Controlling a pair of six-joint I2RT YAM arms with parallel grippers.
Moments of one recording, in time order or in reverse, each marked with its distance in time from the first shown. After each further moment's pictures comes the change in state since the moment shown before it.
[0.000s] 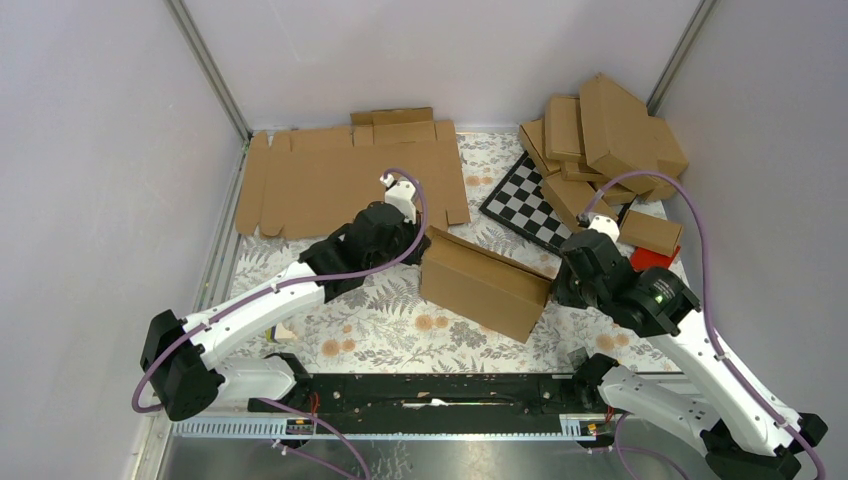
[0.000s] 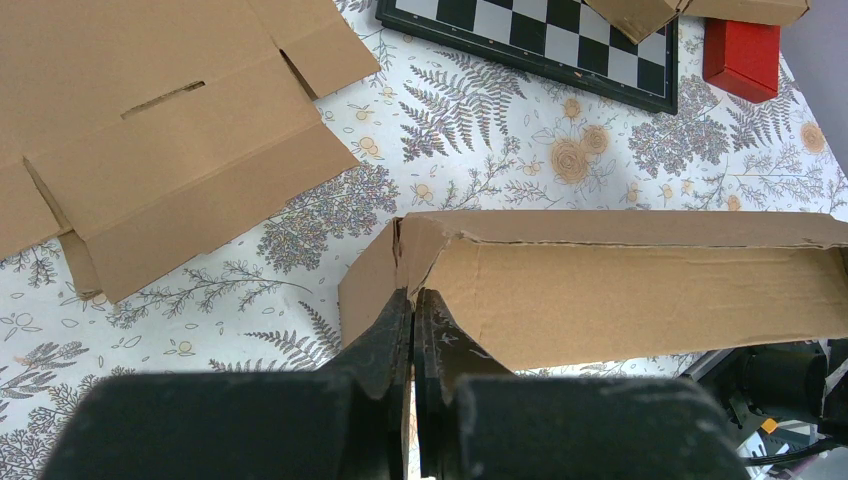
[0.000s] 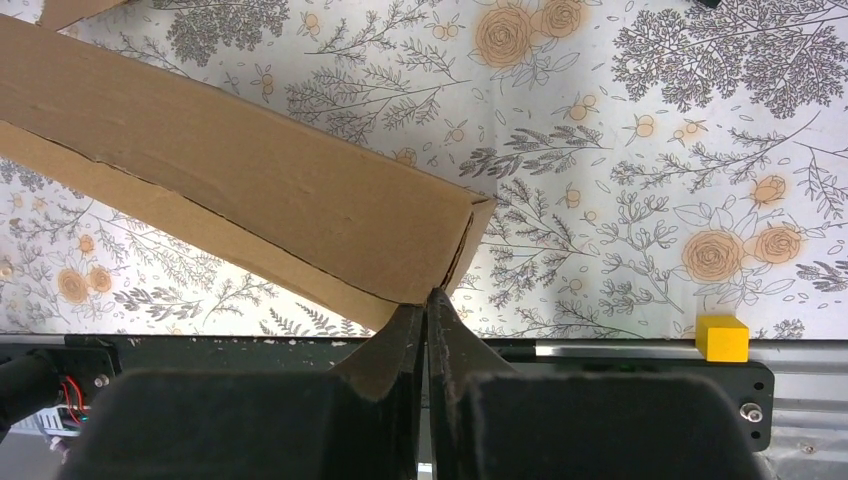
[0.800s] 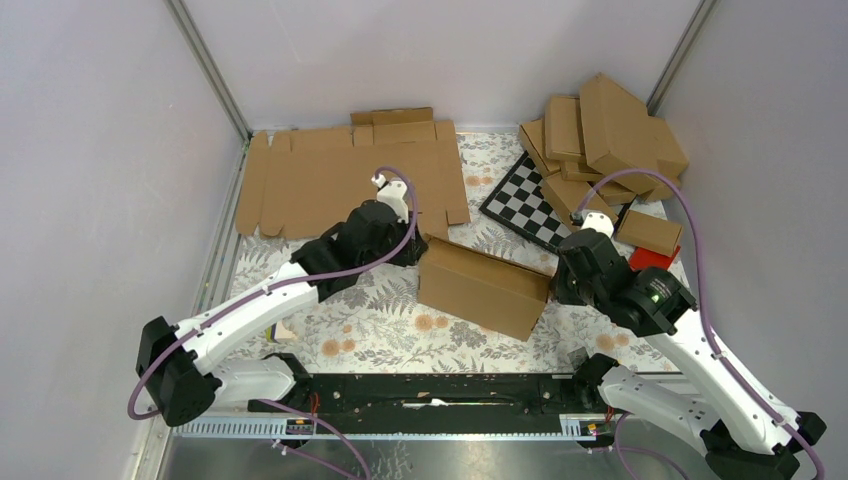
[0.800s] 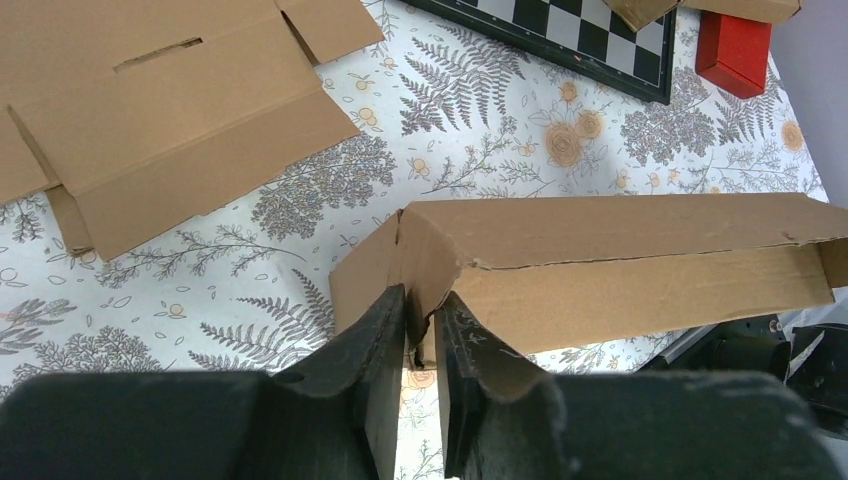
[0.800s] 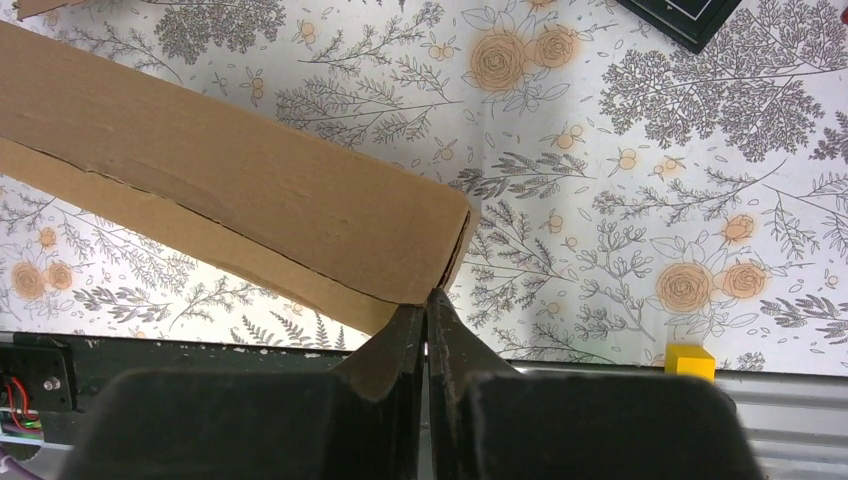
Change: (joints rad) left arm 0.021 -0.026 0.012 -0.076 0.031 -0.059; right arm 0.000 -0.006 -0.023 0.044 0.016 -0.095
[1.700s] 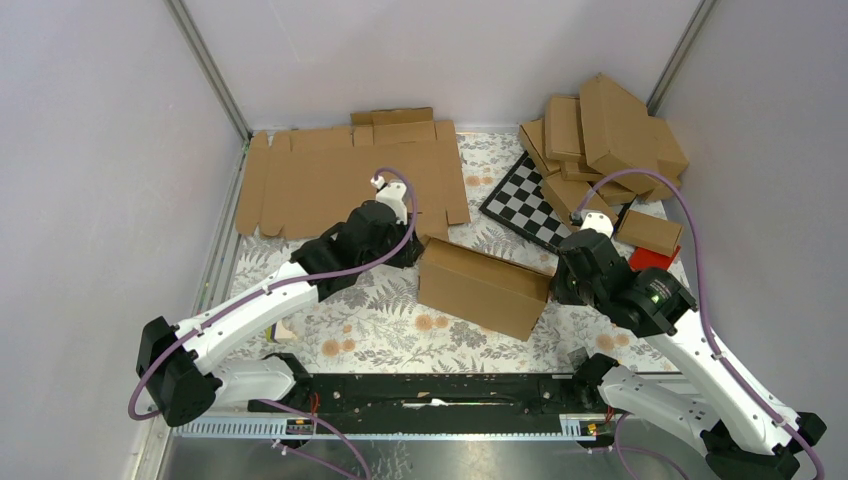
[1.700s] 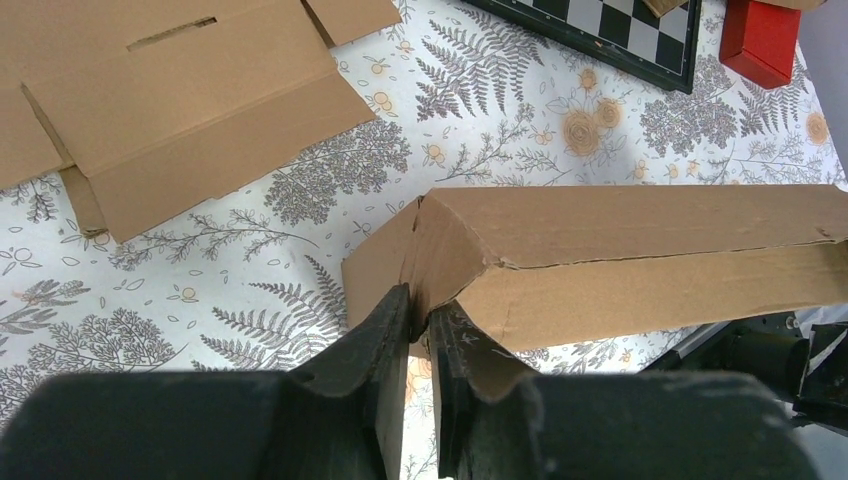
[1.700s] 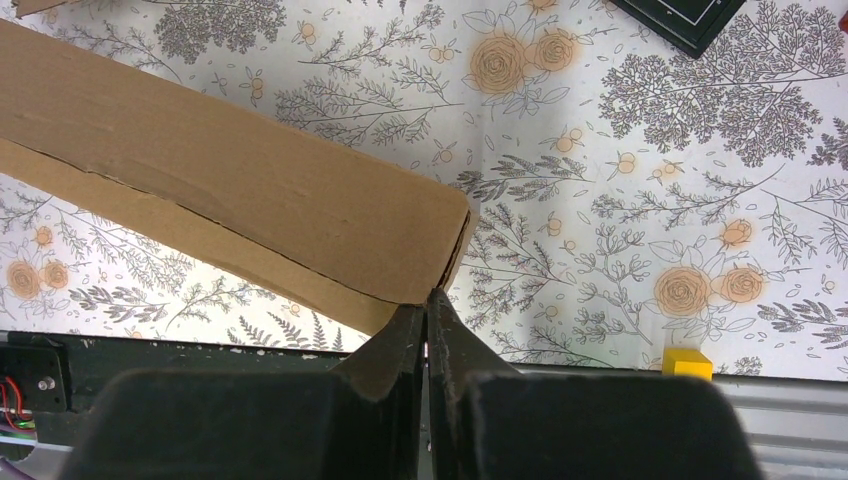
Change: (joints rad) left arm 0.015 -0.003 -0.001 -0.039 -0.001 0.000; right arm 0.000 0.000 -0.005 0.009 0.002 -0.014
